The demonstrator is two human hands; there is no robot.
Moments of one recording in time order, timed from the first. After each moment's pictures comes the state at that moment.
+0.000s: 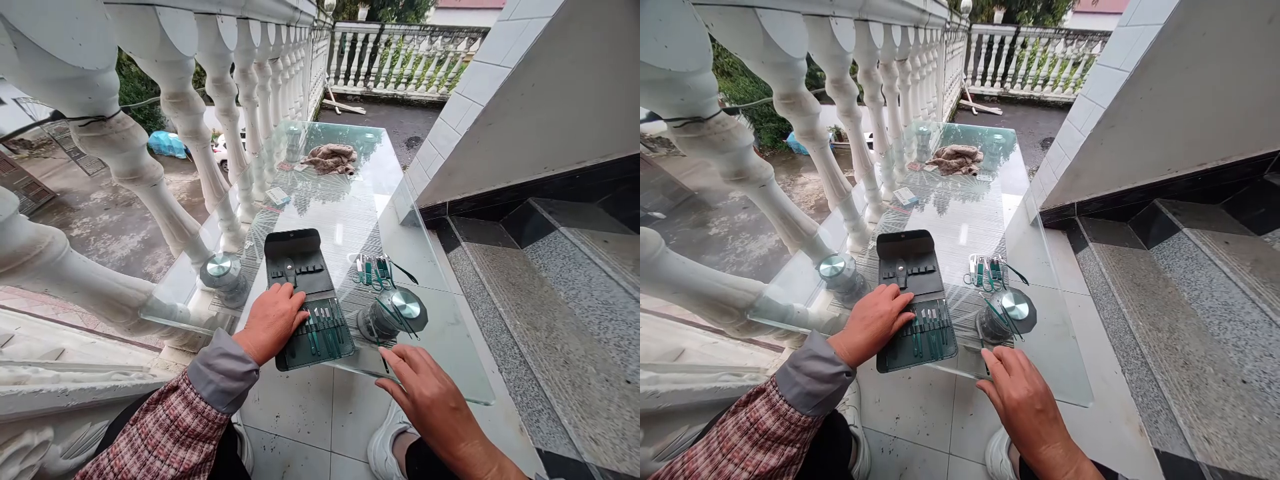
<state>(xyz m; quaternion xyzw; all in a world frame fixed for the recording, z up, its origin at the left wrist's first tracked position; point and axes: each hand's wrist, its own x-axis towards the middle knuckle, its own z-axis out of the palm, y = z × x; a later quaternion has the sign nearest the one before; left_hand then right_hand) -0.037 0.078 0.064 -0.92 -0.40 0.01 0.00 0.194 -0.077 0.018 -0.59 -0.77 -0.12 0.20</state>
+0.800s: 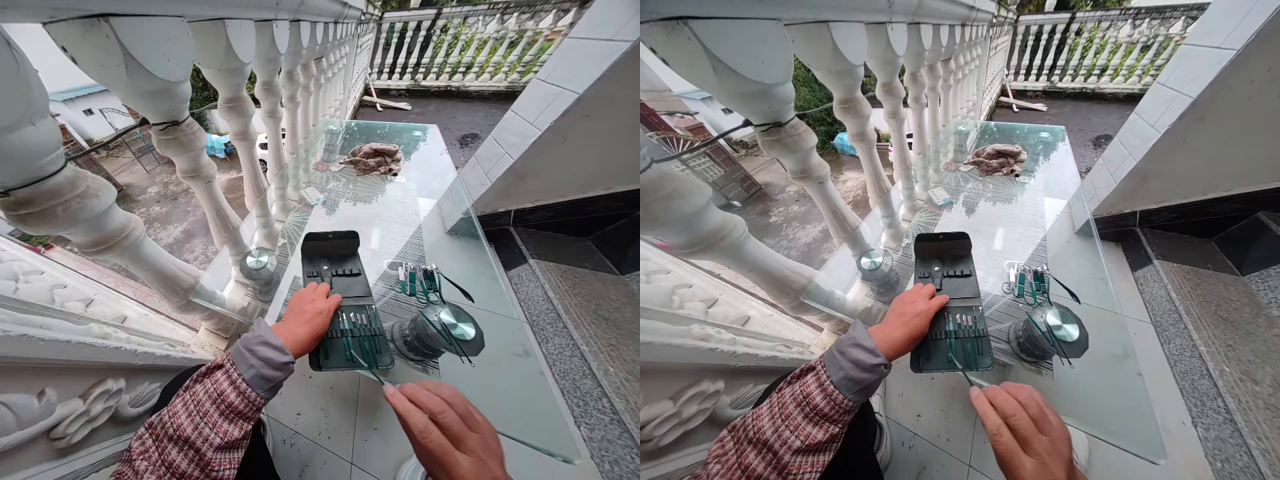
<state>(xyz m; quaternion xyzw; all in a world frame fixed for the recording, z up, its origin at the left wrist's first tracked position) -0.042 0.078 0.061 -0.92 -0.40 0.03 -0.03 0.159 -0.073 0.035 -0.41 -0.84 -0.12 0.34</state>
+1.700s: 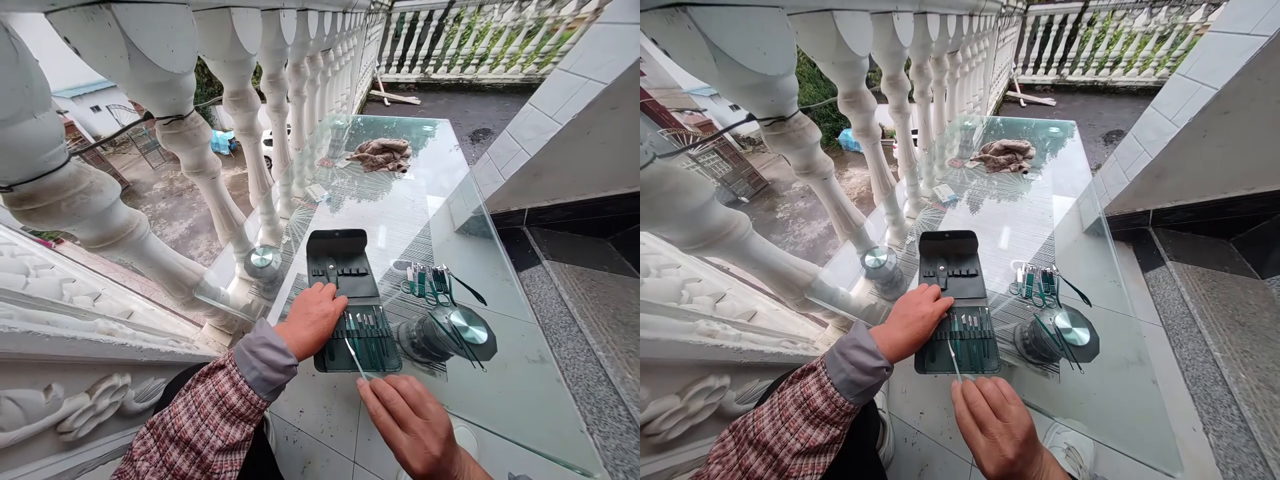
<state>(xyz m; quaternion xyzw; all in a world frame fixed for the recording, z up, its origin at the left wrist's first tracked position) -0.044 0.076 0.063 -0.92 -0.38 0.02 -0.01 0.118 -0.052 0.029 -0.37 -0.85 -0.17 0.33</state>
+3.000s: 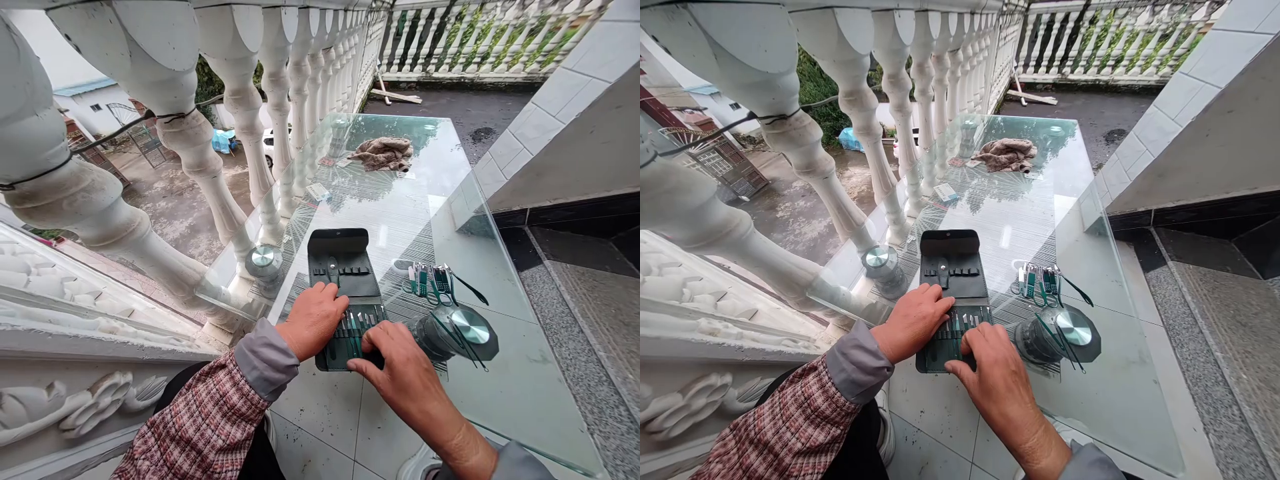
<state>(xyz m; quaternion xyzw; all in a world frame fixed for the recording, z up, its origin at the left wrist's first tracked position) -0.044 0.074 0.066 -0.92 -0.38 0.03 -0.02 0.113 -0.014 0.039 -0.61 -0.75 0.11 0.23</state>
